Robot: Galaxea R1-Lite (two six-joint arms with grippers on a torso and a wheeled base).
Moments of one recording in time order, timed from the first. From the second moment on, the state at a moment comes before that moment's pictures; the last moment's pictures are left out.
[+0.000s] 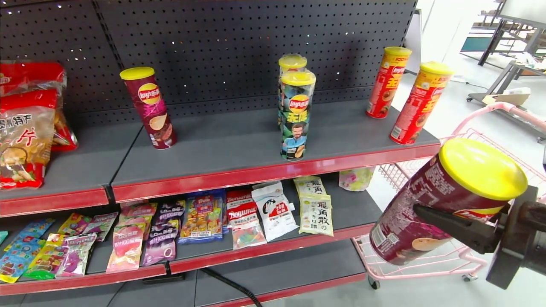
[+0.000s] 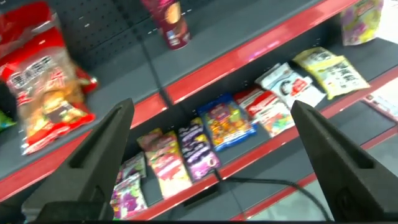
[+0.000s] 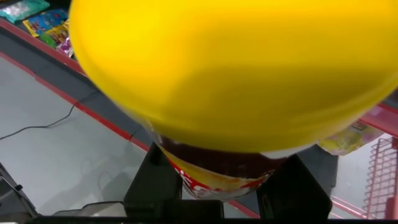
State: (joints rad) left arm -0.15 0.28 -0.43 0.18 -0.01 0.37; right arm 0.59 1.08 -0.48 -0.42 0.07 -0.18
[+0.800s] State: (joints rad) left arm -0.15 0.28 -0.41 0.18 -0.01 0.37; right arm 0.57 1.10 -0.48 -0.42 0.05 -0.18
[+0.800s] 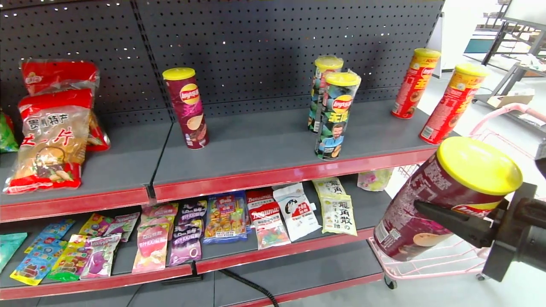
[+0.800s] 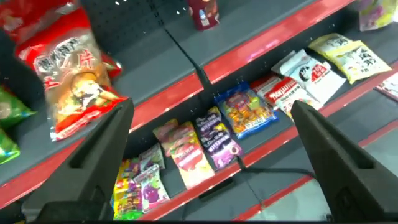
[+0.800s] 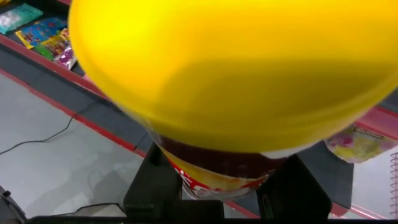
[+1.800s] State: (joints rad) left arm -0.15 0.28 -0.41 0.18 -0.01 0.37; right arm 0.55 1.09 -0.46 -0.42 0.05 -0.17
